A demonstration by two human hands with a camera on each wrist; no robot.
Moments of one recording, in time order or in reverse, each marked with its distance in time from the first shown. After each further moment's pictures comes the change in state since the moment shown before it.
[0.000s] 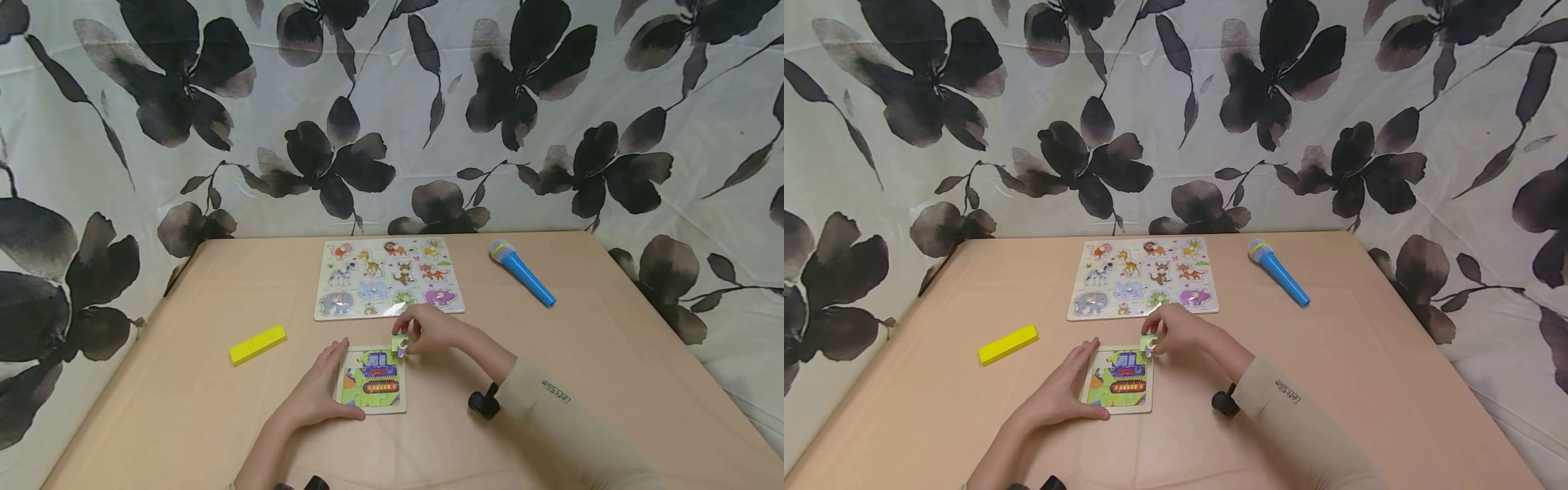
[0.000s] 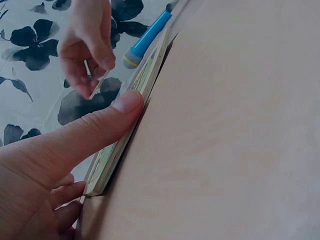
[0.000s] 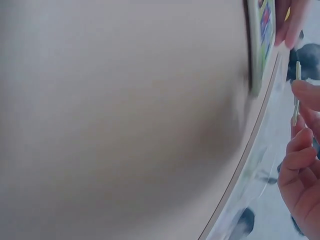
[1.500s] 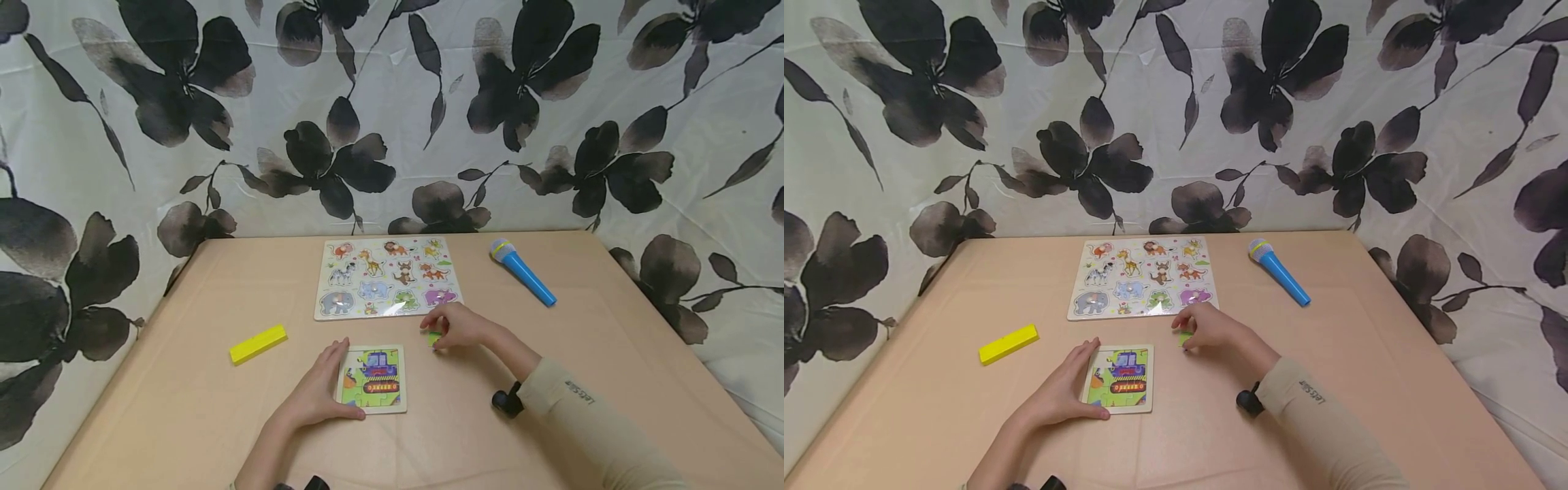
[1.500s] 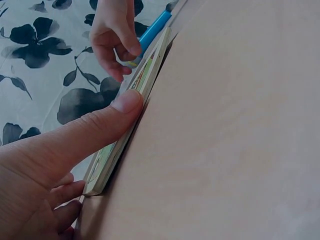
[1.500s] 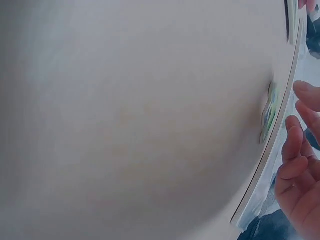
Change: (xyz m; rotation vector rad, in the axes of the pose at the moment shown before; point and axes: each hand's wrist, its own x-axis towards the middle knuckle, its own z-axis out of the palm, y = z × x) left_hand 0.001 0.000 0.000 0.015 0.002 0.007; right_hand -0.025 0.037 -0.015 0.045 0.038 0.118
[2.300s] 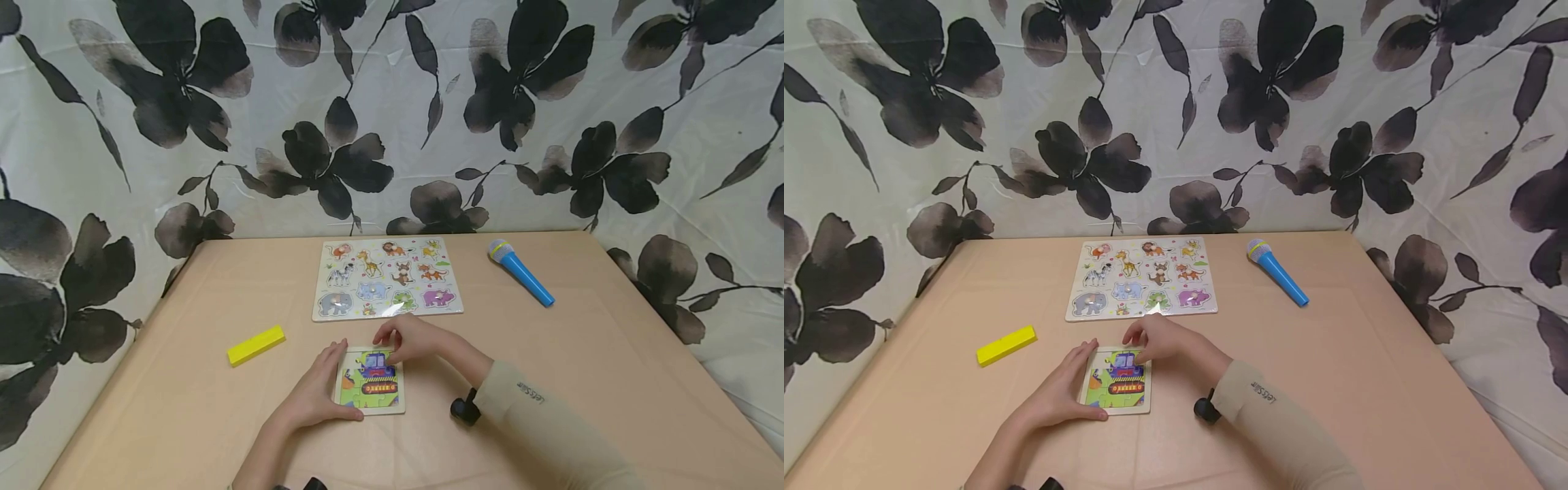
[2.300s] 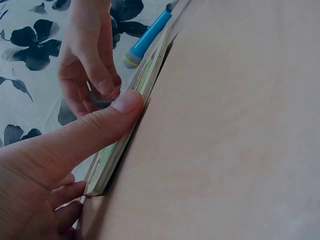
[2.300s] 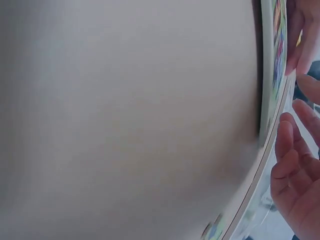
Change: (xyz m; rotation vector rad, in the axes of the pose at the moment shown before) left_hand 0.000 0.001 0.000 -0.004 -0.020 -0.019; right_hand 0.032 -0.051 0.041 -0.004 -0.118 -0.093
